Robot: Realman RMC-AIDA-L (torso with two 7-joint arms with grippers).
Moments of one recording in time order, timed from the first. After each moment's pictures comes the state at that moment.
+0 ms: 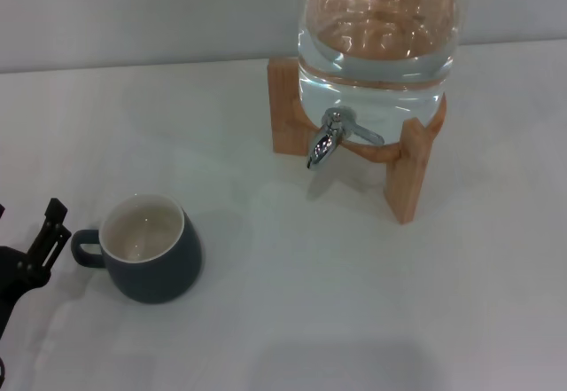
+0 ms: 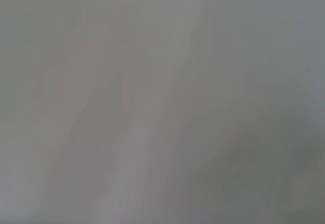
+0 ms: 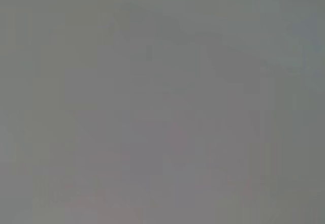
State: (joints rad) left arm -0.31 -2.10 0.67 -0.17 -2.17 -1.50 2.82; right arm 0.26 1.99 -0.06 -0.31 1.92 1.29 -2.17
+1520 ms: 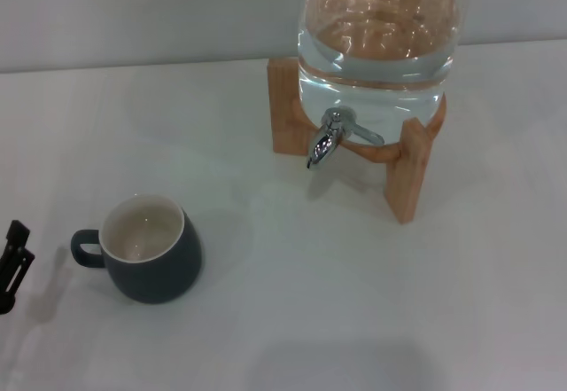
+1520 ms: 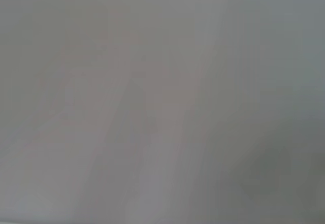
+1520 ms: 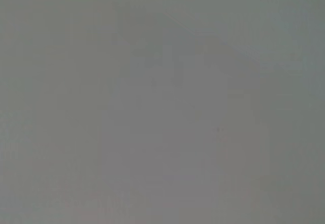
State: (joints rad) left arm -0.24 -2.09 0.66 -0.15 -2.17 -1.56 2.82; right arm 0.27 1.99 -0.06 -0.31 1.93 1.29 -2.17
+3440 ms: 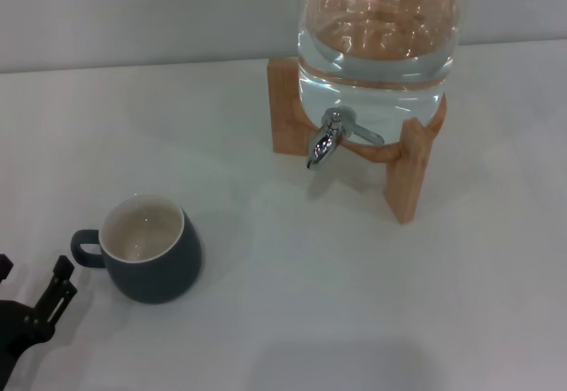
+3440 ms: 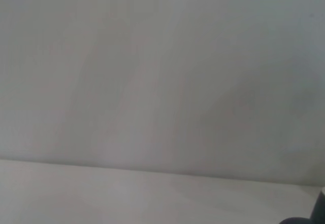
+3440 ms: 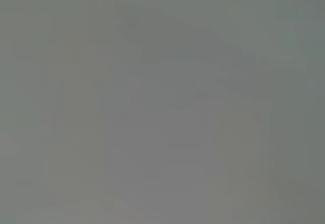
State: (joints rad) left arm -0.23 -2.10 0.67 -0.16 -2.08 -1.44 2.82; right arm 0.27 2.00 -0.06 -0.31 1.93 1.30 -2.16
